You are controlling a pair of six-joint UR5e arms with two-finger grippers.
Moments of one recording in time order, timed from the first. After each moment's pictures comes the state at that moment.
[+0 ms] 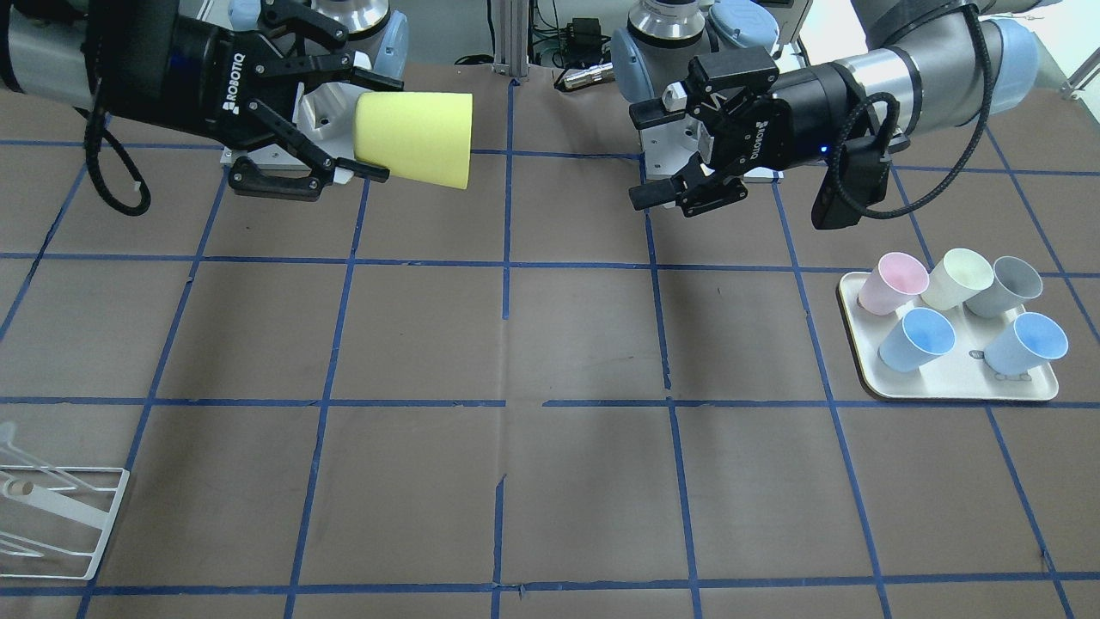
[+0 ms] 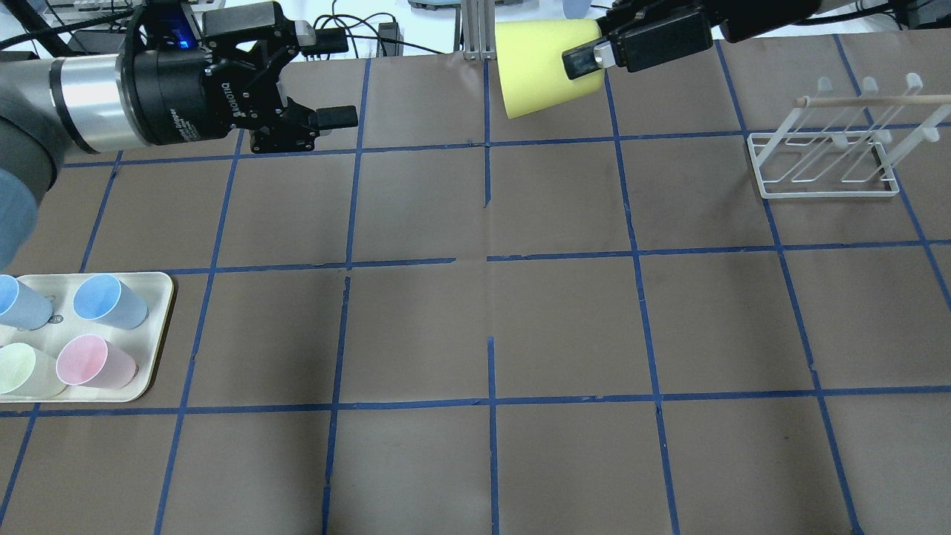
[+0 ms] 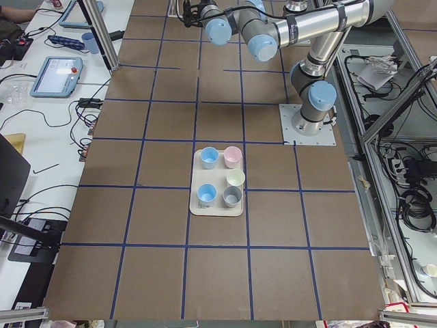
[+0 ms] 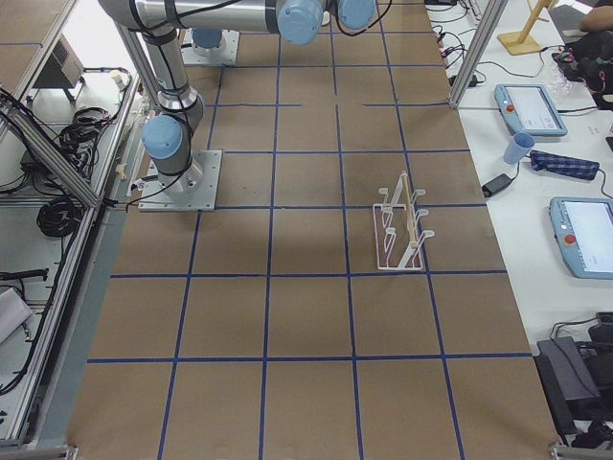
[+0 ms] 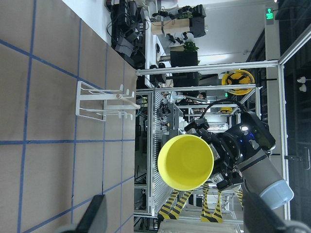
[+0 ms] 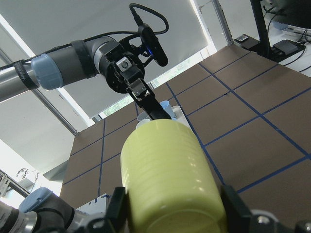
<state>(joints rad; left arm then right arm) -1.32 -1.50 -1.86 -1.62 0.16 0.31 1.40 -1.50 1.43 -0.99 -0.44 -1.60</state>
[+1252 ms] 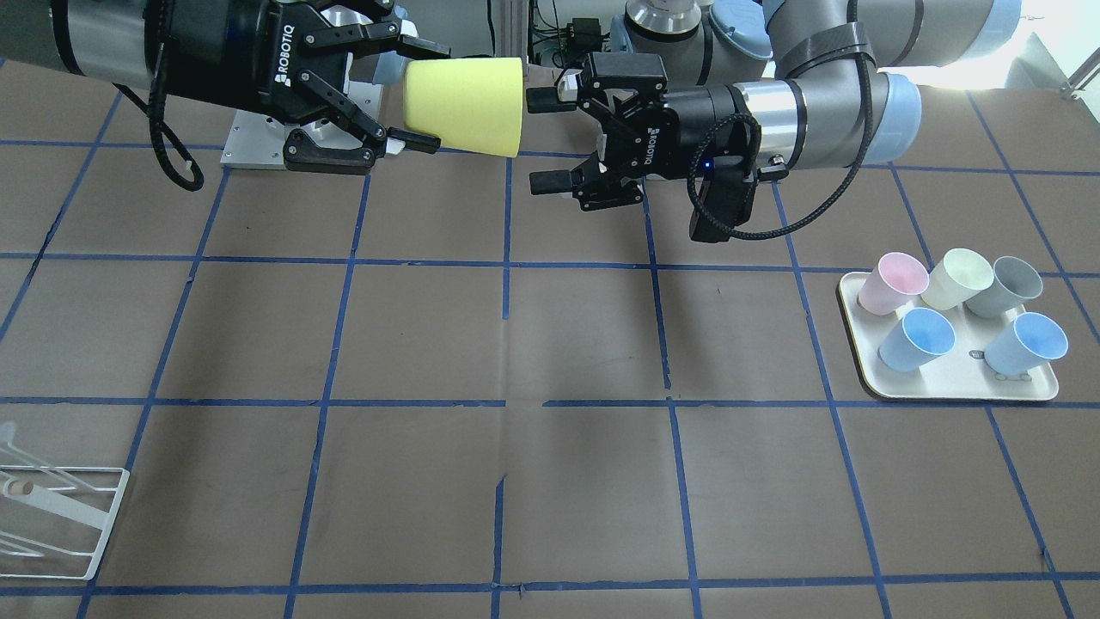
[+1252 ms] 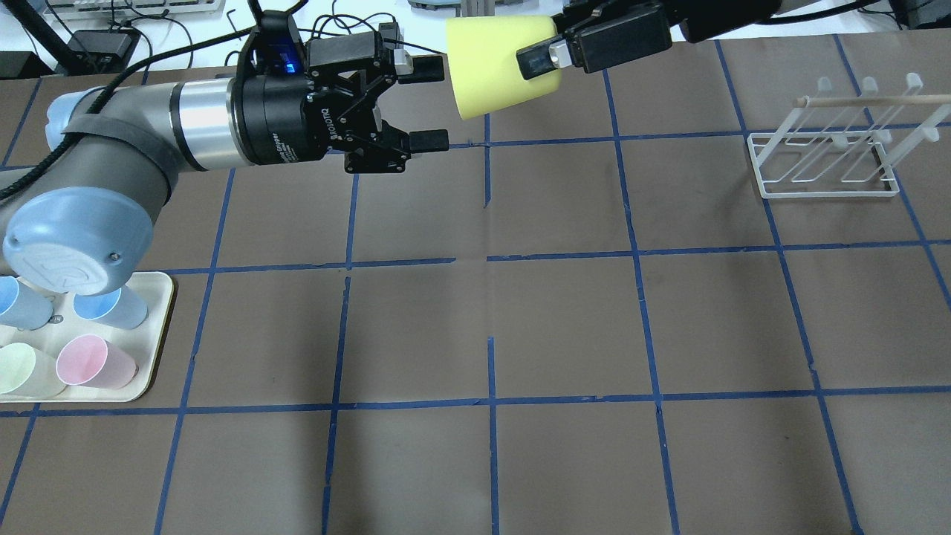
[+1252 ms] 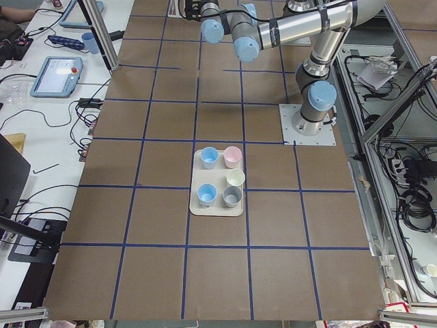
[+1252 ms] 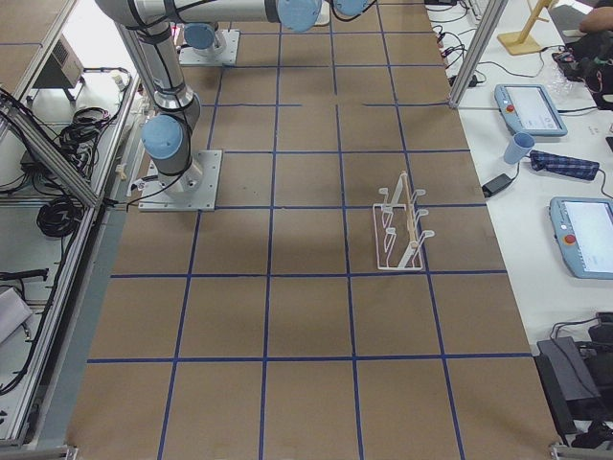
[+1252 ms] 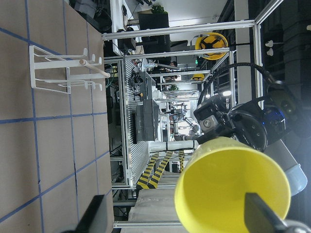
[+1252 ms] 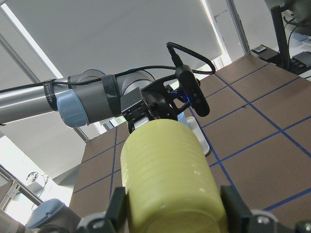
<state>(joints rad) -1.48 -1.55 -1.91 -1.52 0.04 0.27 1.45 -1.51 1.43 -0.99 -0.38 -1.59</state>
